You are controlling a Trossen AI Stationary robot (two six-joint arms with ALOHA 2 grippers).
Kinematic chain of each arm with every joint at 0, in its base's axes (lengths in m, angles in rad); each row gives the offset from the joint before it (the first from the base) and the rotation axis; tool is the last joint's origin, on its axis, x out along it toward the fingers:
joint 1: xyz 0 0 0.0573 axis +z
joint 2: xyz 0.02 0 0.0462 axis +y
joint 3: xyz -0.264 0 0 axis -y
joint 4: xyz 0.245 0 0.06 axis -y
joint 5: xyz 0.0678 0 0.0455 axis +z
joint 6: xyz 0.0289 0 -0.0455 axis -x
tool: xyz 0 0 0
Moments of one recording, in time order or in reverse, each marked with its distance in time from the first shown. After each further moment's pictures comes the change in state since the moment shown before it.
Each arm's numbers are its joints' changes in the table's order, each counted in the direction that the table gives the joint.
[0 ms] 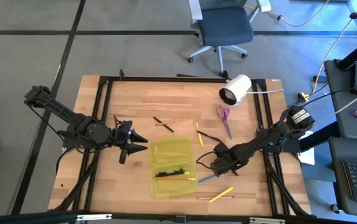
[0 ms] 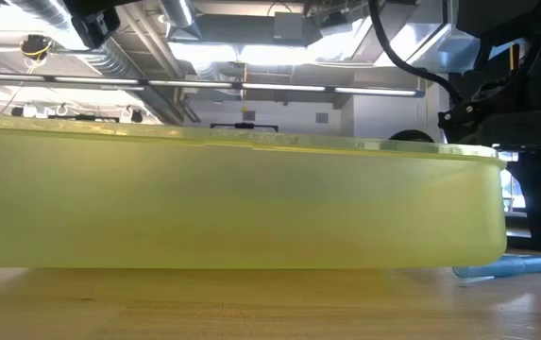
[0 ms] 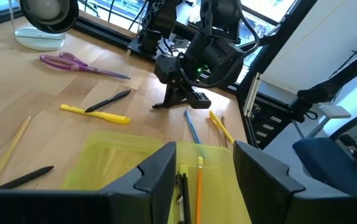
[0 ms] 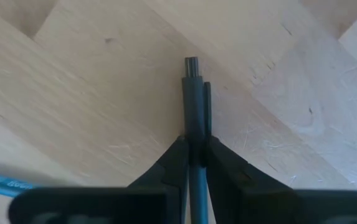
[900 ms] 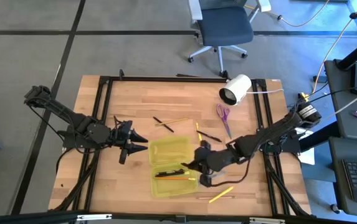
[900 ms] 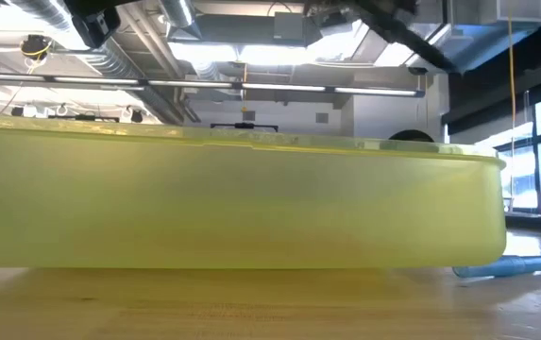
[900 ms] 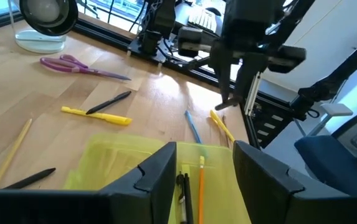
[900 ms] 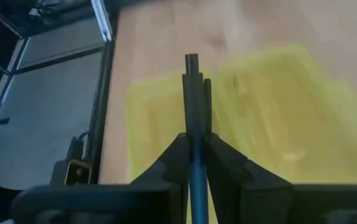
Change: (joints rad) left arm 0.000 0.000 0.000 -0.001 0.000 -0.017; right arm -0.038 -0.114 0.273 0.504 -0.114 0.872
